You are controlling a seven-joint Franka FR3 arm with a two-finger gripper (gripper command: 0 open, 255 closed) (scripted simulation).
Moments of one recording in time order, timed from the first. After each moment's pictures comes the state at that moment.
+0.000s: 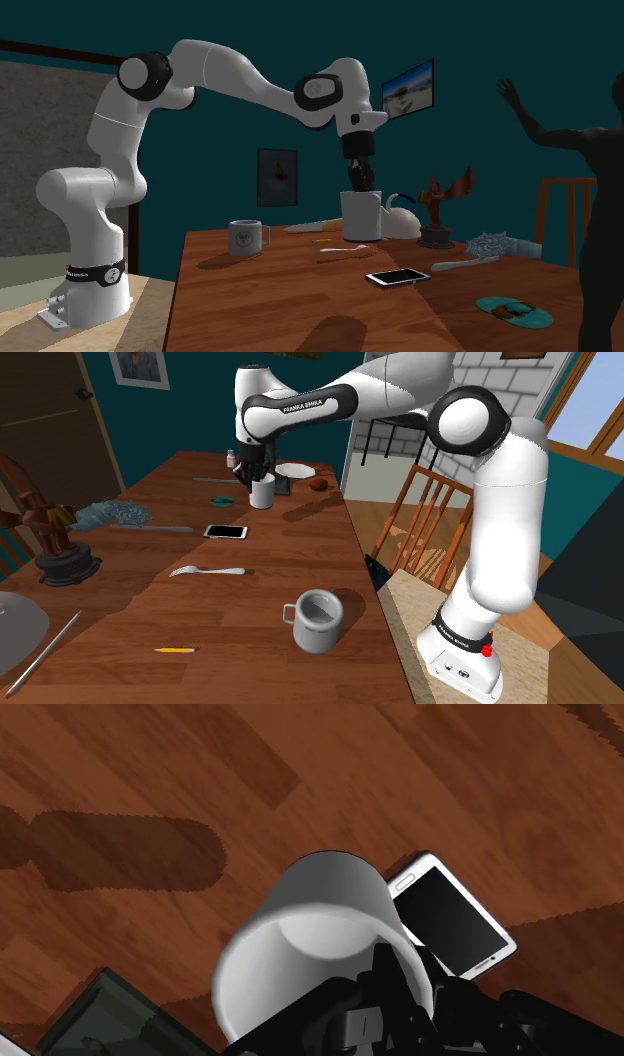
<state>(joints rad) 0.11 0.38 0.18 -1.52 -0.19 2.01 0.40</state>
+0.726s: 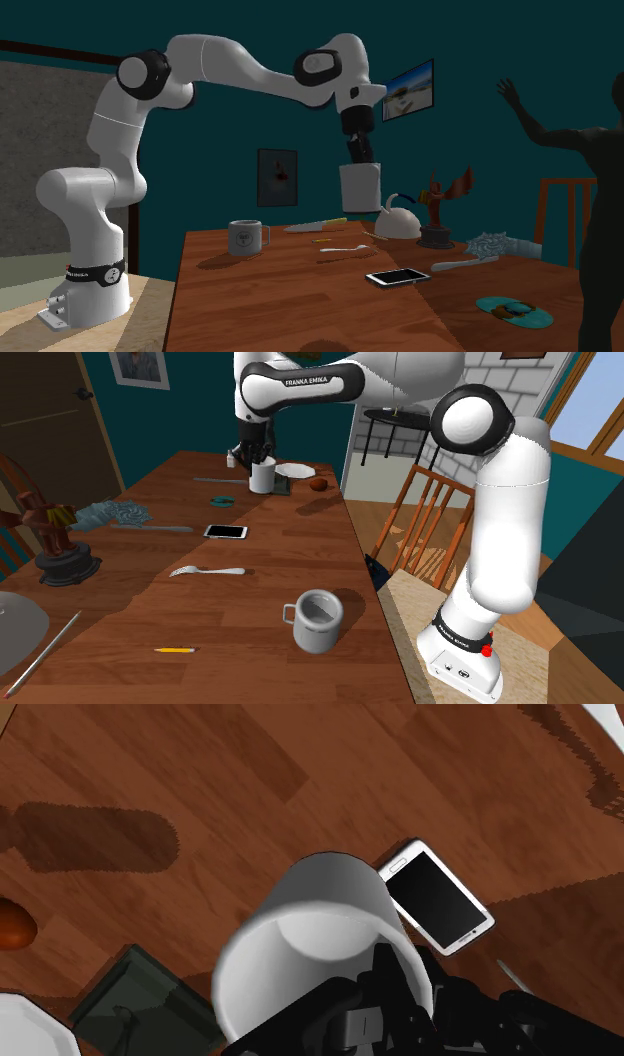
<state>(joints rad) 0.12 0.36 0.18 -1.40 -0.18 1.88 0.38</state>
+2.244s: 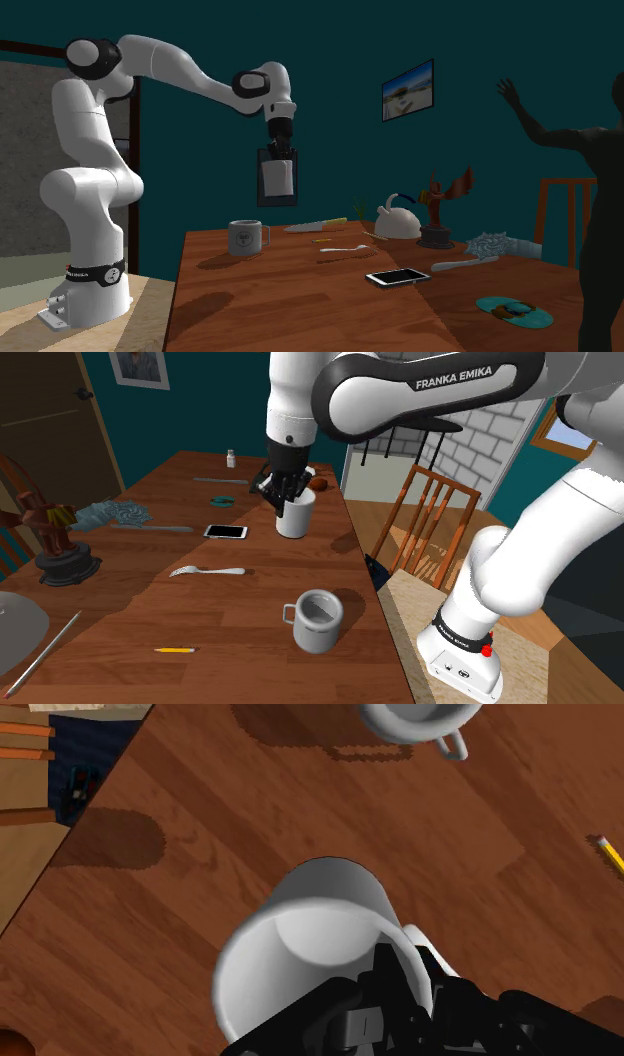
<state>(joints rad) 0.27 -0.29 0.33 -2.11 -0.05 1.93 0.67</state>
